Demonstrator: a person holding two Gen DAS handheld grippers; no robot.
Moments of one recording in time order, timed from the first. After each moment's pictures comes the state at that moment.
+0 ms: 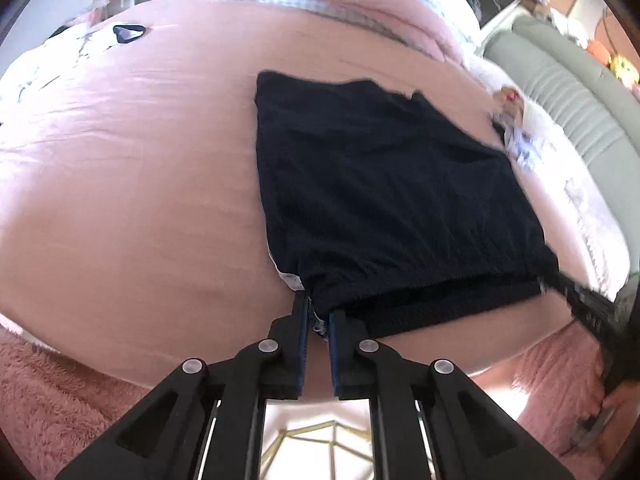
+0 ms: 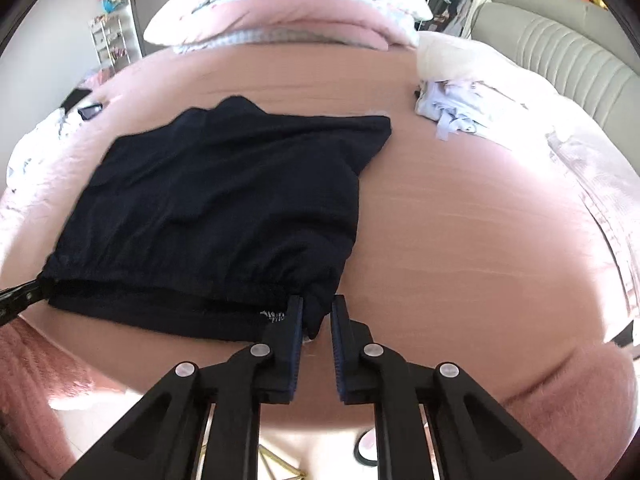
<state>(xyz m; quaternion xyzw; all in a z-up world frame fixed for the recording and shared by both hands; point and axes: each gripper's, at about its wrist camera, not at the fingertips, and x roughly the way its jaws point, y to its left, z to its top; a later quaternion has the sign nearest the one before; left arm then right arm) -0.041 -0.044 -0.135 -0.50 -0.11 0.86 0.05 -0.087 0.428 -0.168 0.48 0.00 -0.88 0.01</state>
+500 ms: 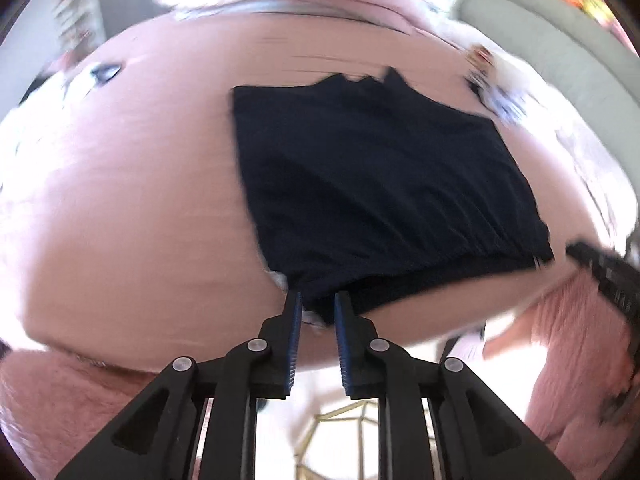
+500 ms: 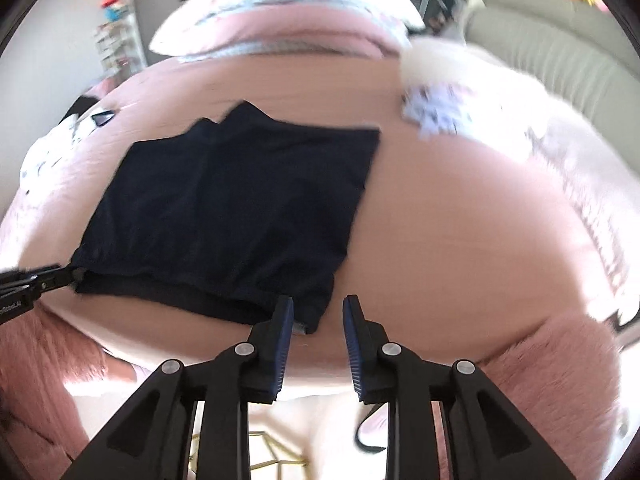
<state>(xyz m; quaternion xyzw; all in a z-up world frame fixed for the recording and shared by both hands) -0.023 -0.007 -0.113 -0.52 0.02 0.85 0.08 -0.083 0.428 -0.151 0.46 0.02 -0.89 0.01</state>
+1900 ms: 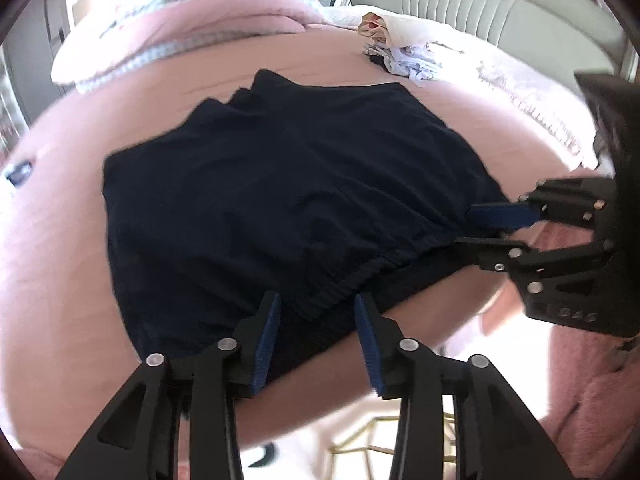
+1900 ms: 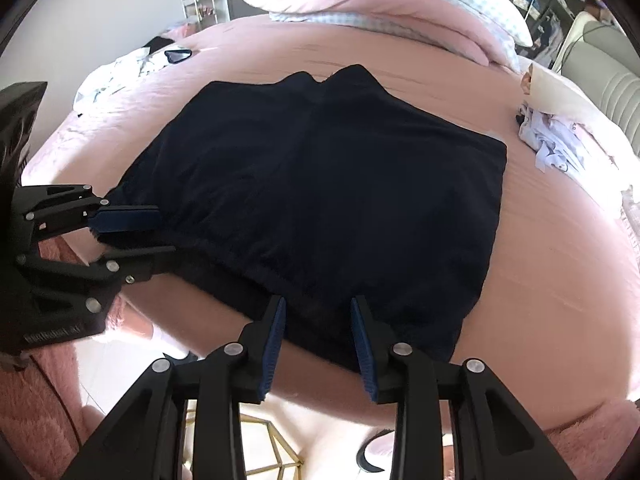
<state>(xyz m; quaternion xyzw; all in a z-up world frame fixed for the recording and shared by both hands) -0.035 0.062 -0.144 -0.46 0.11 0.86 0.19 -0.105 0.377 -0.190 0.48 0.08 -0.86 0.14</state>
